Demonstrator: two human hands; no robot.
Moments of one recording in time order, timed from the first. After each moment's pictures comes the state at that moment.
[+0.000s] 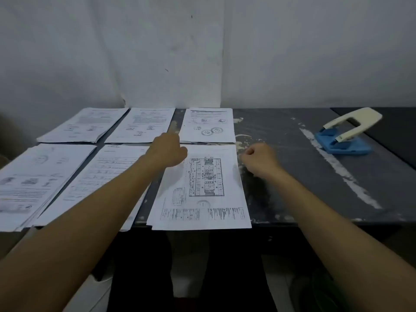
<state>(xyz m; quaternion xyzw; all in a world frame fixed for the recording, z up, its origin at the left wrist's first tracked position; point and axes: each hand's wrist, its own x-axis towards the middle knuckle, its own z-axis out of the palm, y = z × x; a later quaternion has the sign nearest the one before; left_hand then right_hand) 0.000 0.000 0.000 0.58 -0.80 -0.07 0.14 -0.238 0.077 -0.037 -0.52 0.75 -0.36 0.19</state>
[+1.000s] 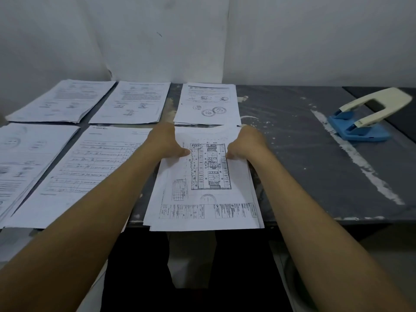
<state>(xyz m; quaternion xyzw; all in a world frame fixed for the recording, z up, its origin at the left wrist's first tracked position) 0.001 -0.027 -0.026 0.61 -0.77 -0.19 0.12 -0.194 0.032 -0.031 -0.49 0.82 -0.22 0.21</state>
